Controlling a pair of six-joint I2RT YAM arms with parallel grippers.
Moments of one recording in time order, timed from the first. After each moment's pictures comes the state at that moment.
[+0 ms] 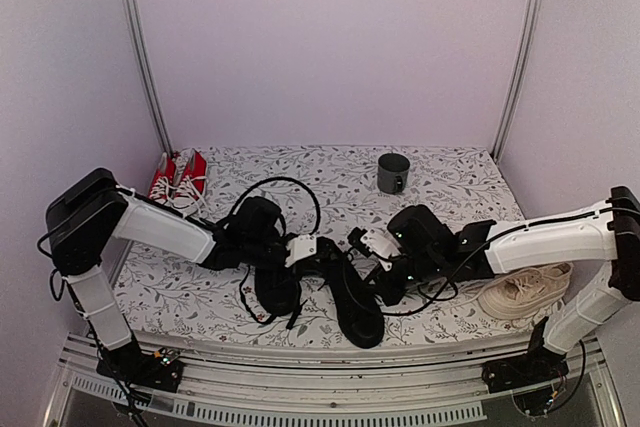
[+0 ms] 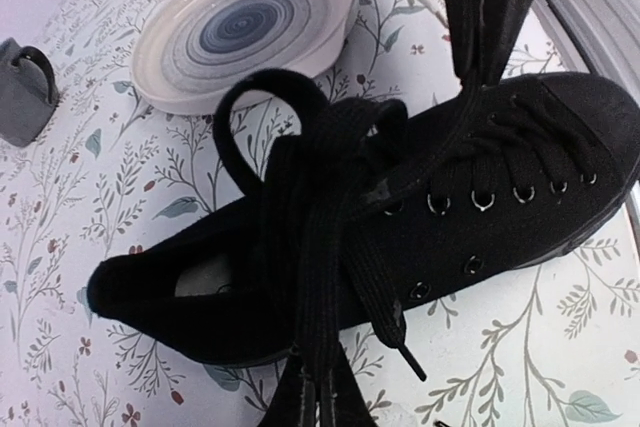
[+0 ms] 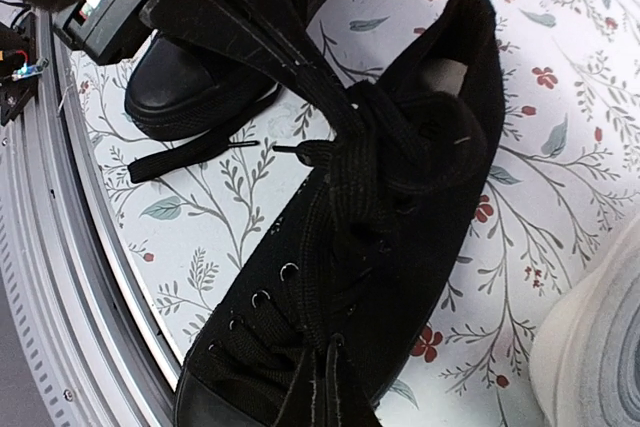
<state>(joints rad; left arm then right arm) -0.82 1.80 0.84 0.25 0.44 0.62 1.01 1.53 0.83 -0.17 -0.13 0.16</state>
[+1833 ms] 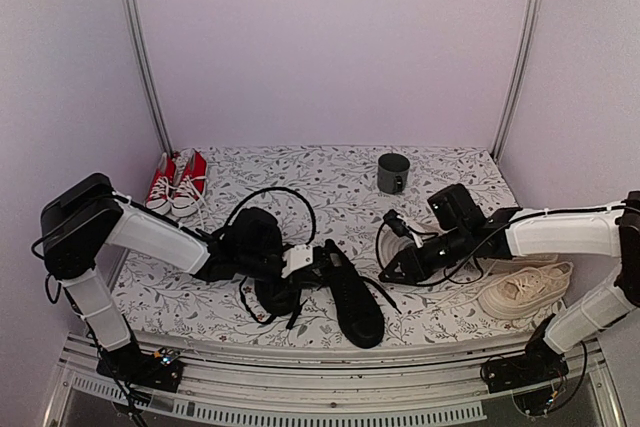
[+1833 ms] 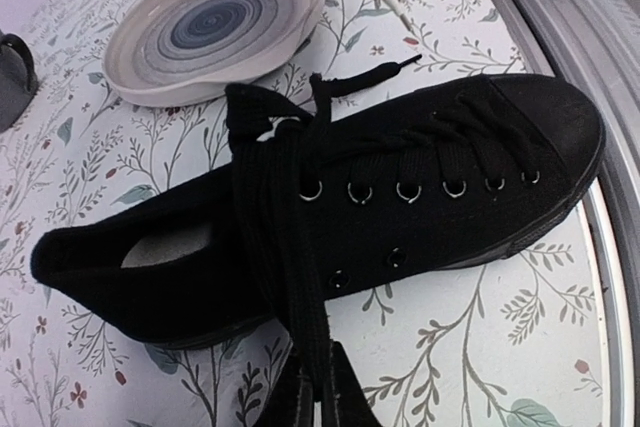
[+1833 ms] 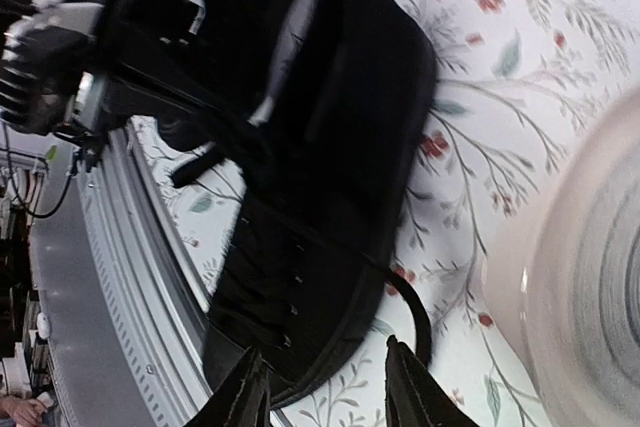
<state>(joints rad) -0.86 1.75 0.75 0.31 0.45 0.53 0.71 1.42 0.73 -0.21 -0.51 0.25</state>
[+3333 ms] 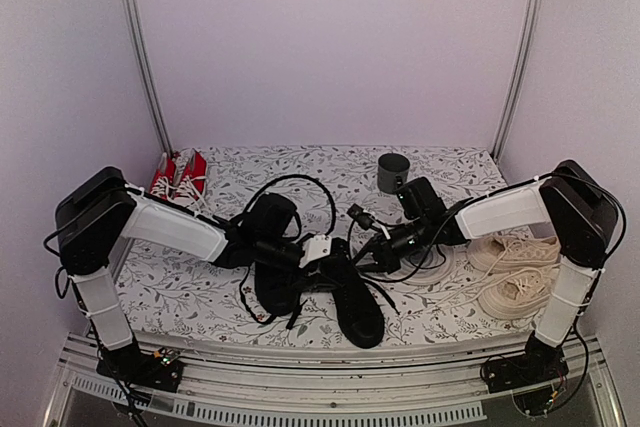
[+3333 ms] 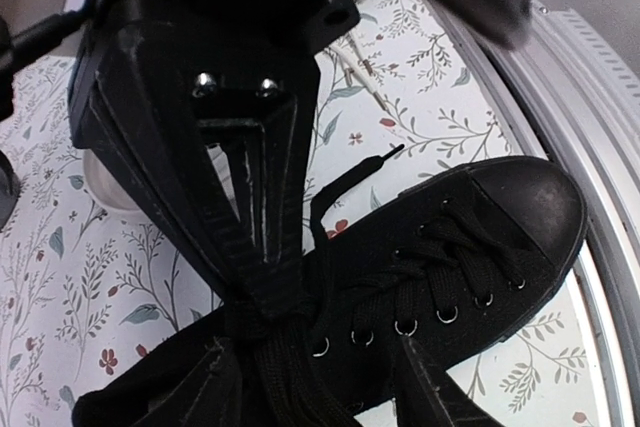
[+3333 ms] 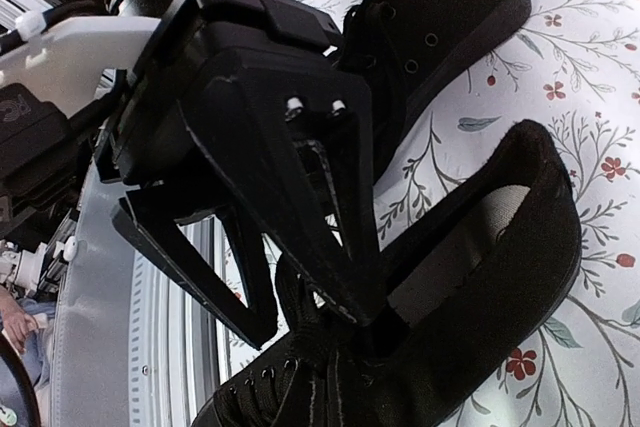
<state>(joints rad) -0.88 1.84 0.93 0.25 0.57 0.60 0.68 1.82 0.96 0.03 -0.90 -0.02</state>
